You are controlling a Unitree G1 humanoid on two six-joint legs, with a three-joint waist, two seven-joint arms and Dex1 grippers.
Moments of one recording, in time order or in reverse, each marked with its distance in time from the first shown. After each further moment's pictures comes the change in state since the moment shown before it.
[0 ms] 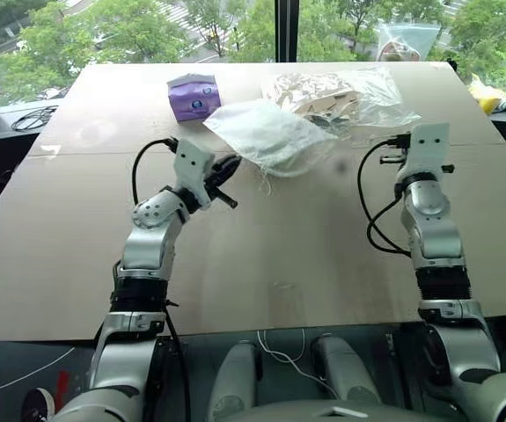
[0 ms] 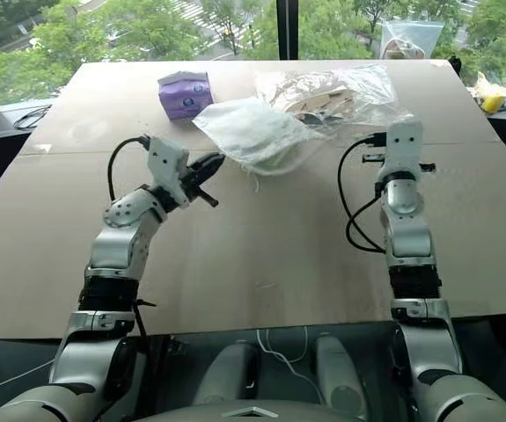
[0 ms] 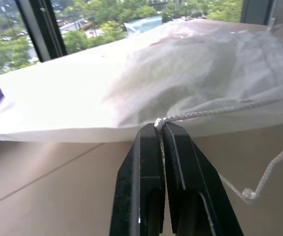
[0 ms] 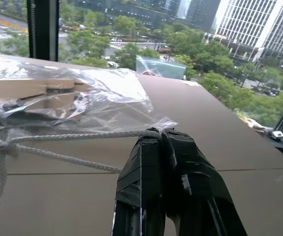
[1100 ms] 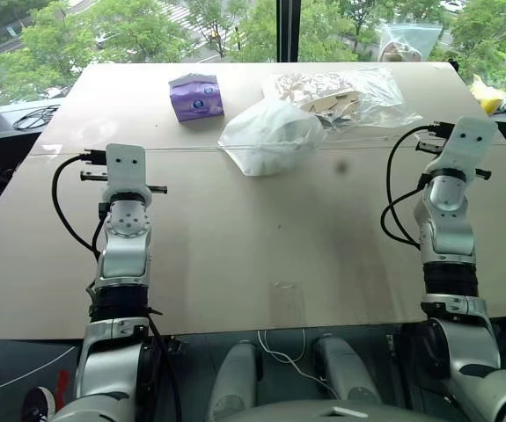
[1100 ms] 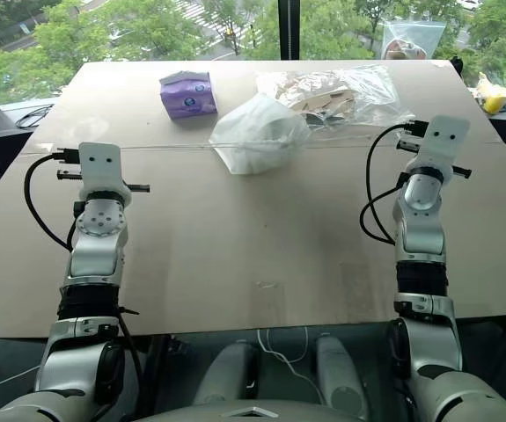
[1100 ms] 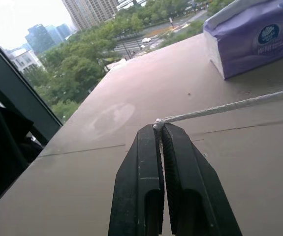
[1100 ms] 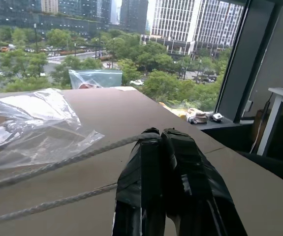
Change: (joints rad) left arm 0.049 0.058 0.110 0.128 0.312 0.061 0.710; right arm -0.004 0.045 -0.104 0.016 0.047 -0.040 -0.218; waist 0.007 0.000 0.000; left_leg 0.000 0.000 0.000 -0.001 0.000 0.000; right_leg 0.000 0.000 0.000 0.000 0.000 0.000
